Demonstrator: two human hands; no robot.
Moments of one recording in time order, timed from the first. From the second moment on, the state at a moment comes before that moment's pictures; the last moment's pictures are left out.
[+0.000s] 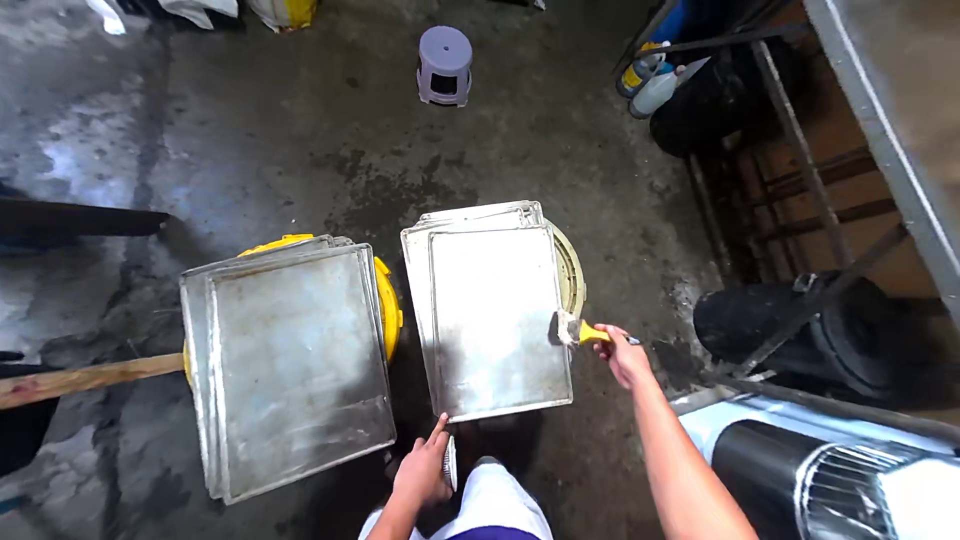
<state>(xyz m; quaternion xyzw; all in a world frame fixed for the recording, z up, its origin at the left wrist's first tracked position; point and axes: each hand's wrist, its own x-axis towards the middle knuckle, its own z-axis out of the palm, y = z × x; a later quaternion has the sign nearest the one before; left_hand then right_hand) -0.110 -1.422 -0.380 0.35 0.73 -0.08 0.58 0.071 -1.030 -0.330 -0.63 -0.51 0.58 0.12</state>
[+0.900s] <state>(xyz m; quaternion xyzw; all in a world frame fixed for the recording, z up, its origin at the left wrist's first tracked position) -0.255 -1.646 -0.356 -0.13 0.62 0.73 0.26 0.001 -1.416 -0.323 -0.56 -0.42 0.71 -0.01</state>
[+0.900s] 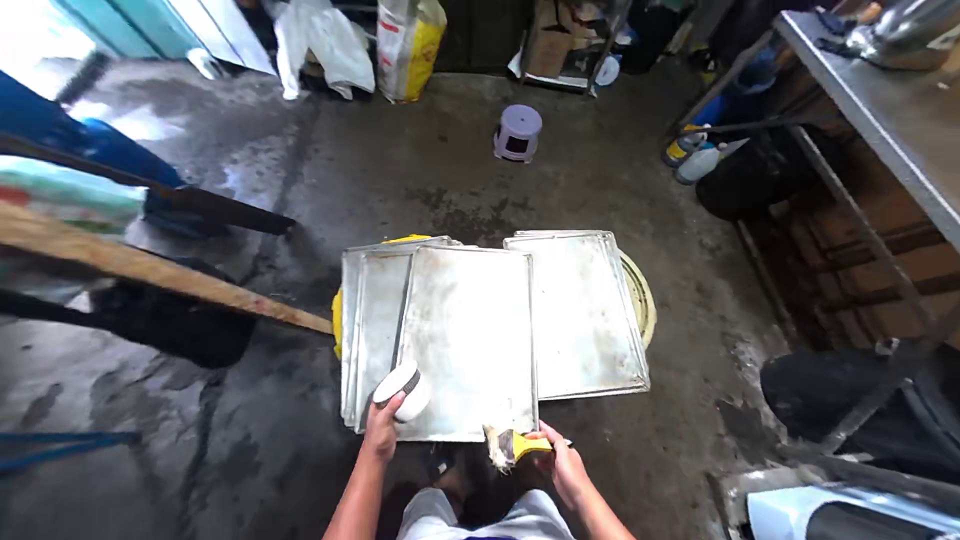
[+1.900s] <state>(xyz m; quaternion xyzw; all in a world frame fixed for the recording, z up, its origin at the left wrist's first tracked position) -0.126 -1.441 -0.393 0.46 0.71 -0.05 0.53 -0.034 -1.314 -0.362 -0.36 -0.82 0.44 -0.12</state>
